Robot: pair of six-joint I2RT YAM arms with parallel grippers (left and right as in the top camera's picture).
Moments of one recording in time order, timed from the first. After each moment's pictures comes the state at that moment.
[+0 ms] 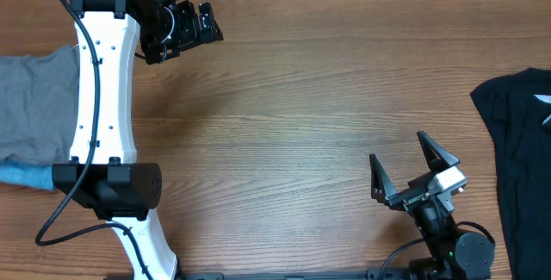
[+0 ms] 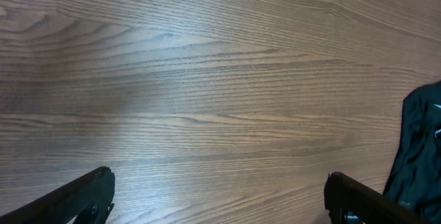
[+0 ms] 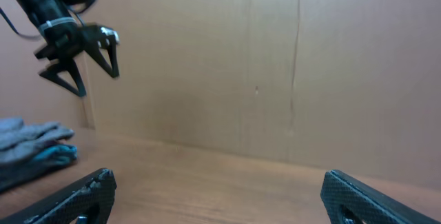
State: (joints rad) left arm -0.04 2.06 2.37 -1.56 0.35 -0.29; right arm 0.15 0.01 0.06 0.19 -0.27 0.10
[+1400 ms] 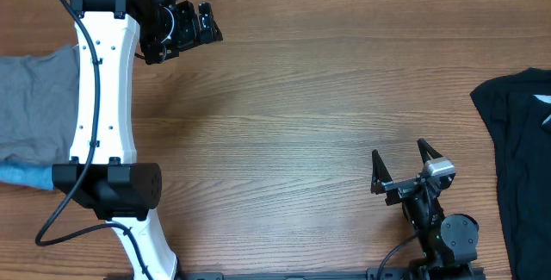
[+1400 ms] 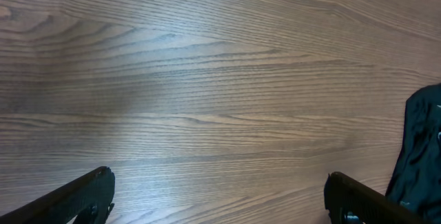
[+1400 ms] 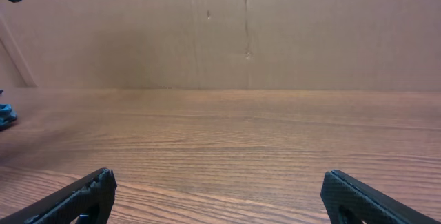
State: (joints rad) left arm -0.04 2.06 2.37 -1.56 0.34 -0.29; right arm 0.15 0.01 0.02 -0.02 -0.11 0.10
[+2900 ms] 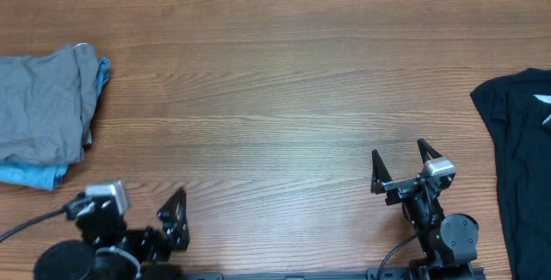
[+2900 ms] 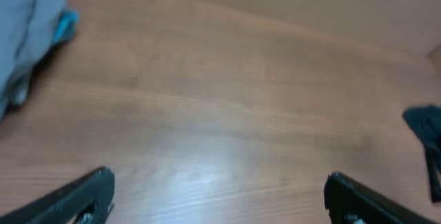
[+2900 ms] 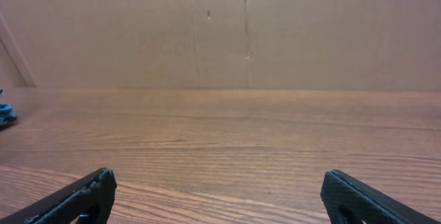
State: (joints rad) left arm -0.04 0.42 1.10 -1.19 0.13 -0.29; right arm 0.15 0.01 0.02 -0.03 -0.11 0.10
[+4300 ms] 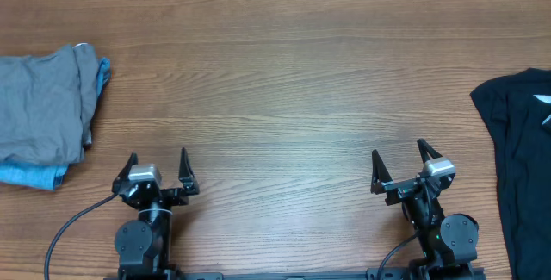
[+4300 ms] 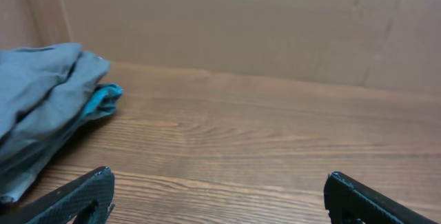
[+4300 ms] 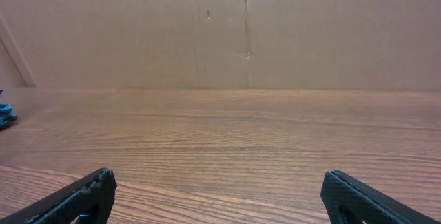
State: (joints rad) left arm 0.02 0.02 0.02 -0.09 -0.03 -0.10; right arm 0.15 0.01 0.02 -0.03 -0.11 0.10
